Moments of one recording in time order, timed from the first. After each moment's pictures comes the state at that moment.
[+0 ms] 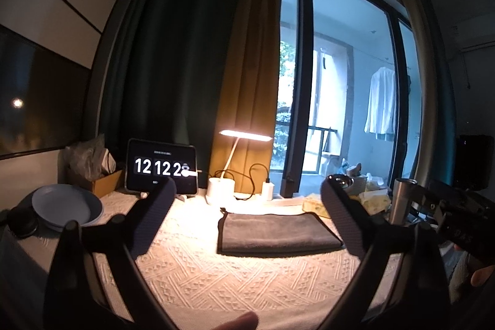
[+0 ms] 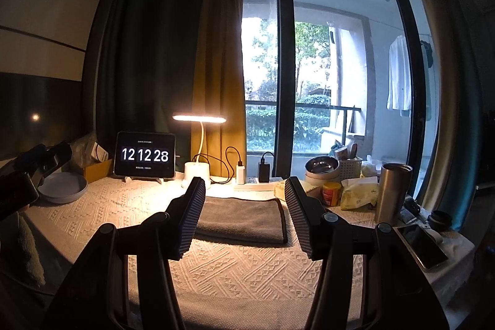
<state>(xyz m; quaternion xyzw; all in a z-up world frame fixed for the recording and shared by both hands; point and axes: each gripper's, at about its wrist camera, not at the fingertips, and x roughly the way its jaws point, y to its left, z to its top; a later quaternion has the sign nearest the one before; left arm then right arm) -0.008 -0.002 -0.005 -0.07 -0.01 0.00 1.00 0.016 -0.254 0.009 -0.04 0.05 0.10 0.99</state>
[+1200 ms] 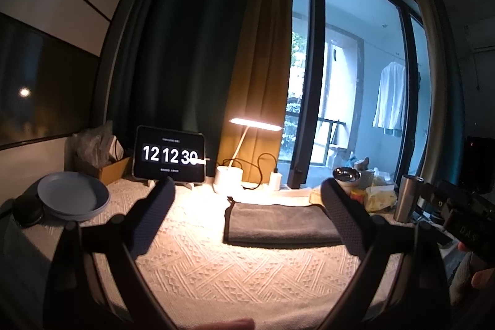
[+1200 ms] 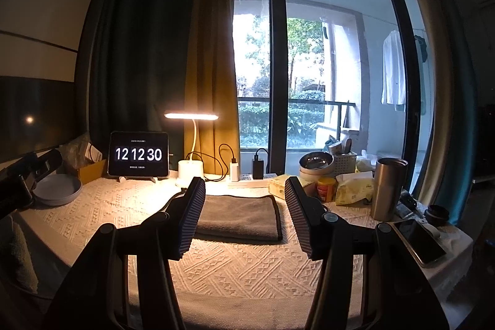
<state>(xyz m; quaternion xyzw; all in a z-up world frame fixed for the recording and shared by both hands) -0.005 0.001 -0.008 -0.08 0.02 0.02 1.00 0.020 -0.262 0.007 -0.03 0.06 0.09 0.99</state>
